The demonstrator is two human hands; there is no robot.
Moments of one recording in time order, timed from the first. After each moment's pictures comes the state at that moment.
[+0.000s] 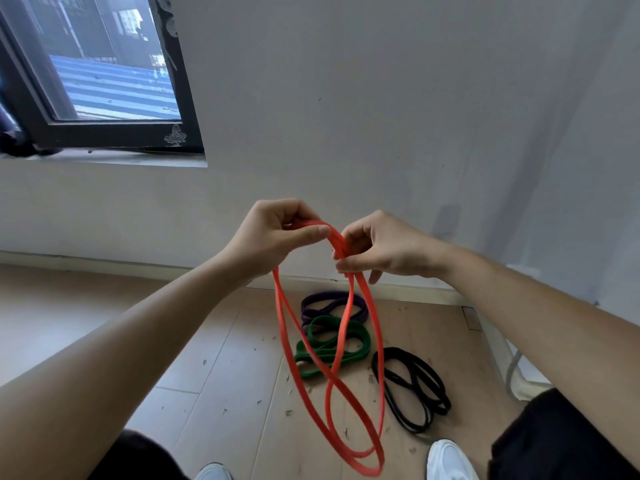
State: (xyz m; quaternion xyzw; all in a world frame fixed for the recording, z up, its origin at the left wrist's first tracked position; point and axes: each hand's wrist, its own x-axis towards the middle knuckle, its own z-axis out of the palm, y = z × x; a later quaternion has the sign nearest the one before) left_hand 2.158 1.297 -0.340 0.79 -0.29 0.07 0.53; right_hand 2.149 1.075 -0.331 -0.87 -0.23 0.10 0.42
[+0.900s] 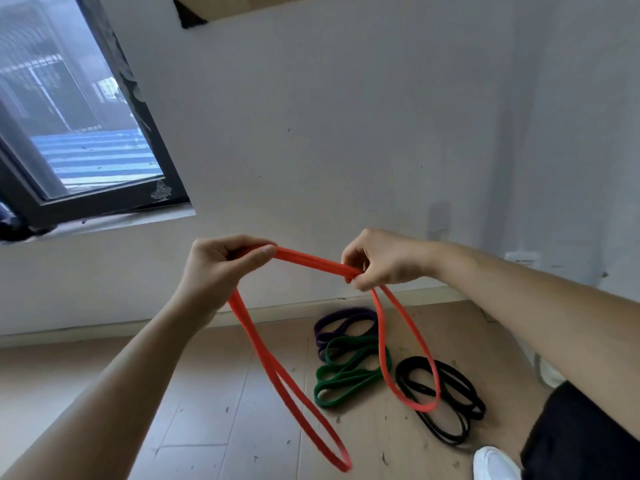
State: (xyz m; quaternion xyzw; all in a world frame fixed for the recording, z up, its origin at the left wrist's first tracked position) left_hand 2.169 1.330 -0.324 0.80 -0.23 0.10 0.55; right_hand 2.173 1.055 -0.335 -0.92 -0.22 0.08 0.30
